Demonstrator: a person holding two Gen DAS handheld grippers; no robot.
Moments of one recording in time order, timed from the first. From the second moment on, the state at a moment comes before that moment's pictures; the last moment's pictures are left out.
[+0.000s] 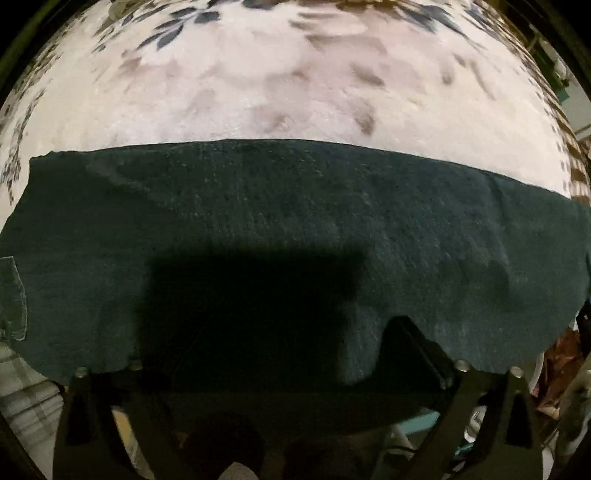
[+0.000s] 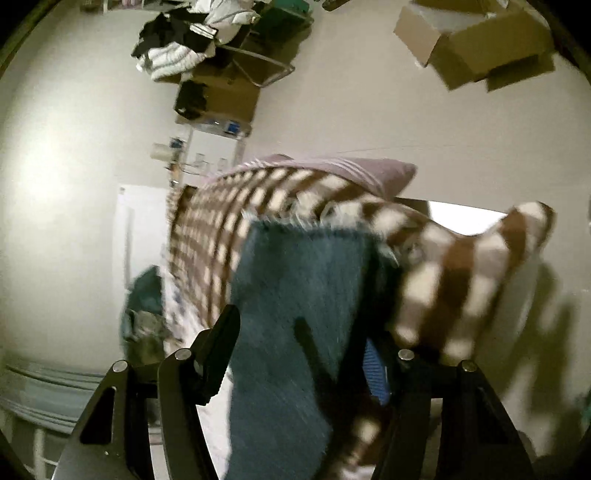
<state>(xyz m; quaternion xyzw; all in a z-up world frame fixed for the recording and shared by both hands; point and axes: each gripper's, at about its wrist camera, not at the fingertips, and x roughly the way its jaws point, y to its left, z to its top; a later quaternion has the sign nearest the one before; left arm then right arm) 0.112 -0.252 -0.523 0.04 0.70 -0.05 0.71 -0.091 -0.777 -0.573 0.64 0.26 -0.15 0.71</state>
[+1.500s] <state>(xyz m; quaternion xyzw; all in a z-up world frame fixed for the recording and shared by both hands) 0.145 -0.168 -0.436 0.01 0.61 -0.05 0.79 0.024 -0.546 -0.389 0.44 0.34 -0.04 0.83</state>
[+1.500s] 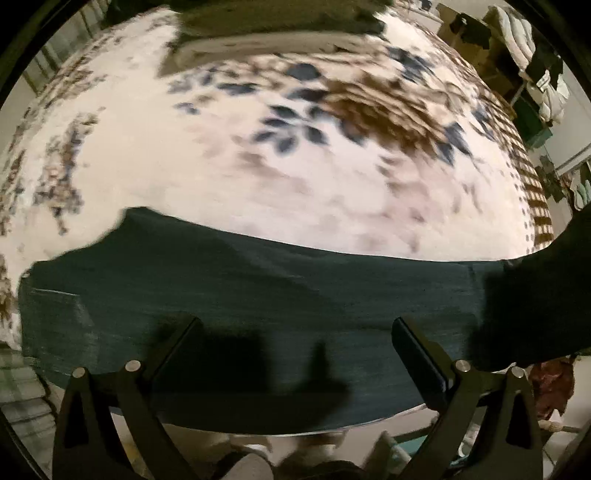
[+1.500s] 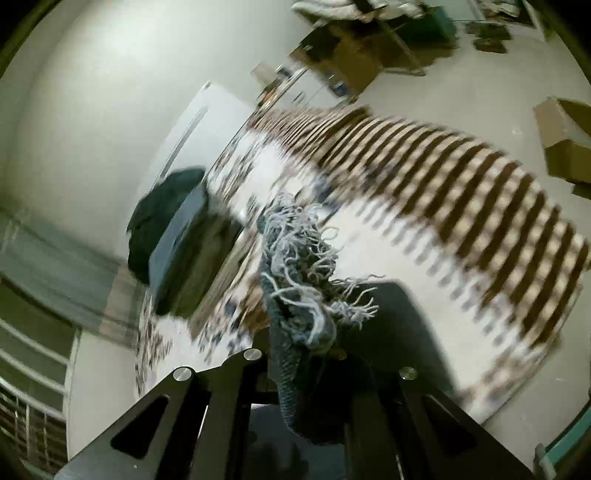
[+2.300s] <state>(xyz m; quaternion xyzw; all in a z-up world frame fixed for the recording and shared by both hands) 0.040 0.130 -0.460 -0.12 0.66 0.15 0.73 0.047 -0.189 -0.540 0.27 0.59 0.08 0.76</state>
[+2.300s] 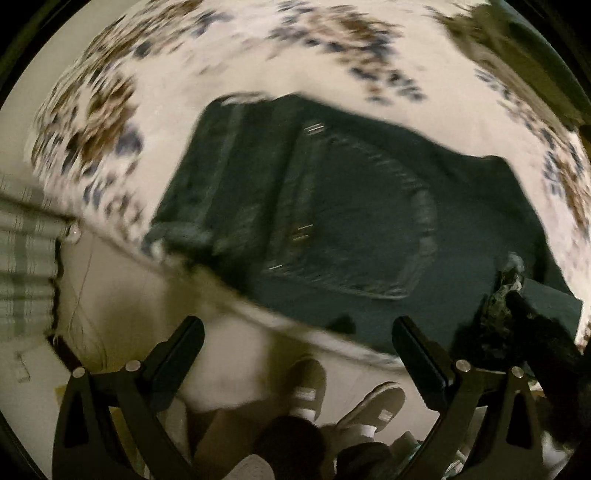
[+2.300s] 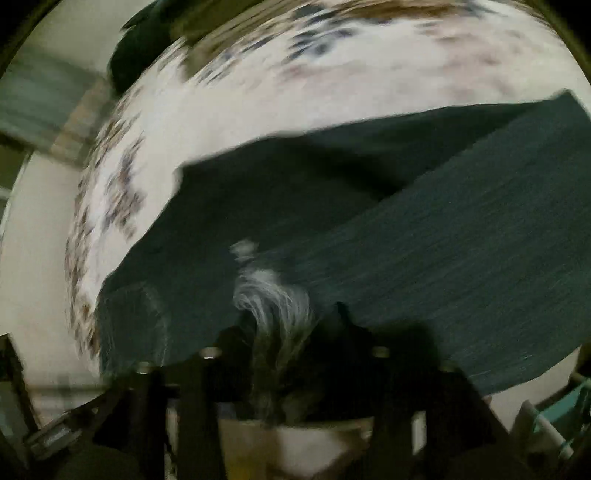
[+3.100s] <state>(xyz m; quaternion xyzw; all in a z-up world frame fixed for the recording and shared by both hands) 0.003 0.180 -0.469 -0.17 0.64 0.19 0.72 0.056 -0.143 -0.522 0.08 0.62 -0.09 0.77</state>
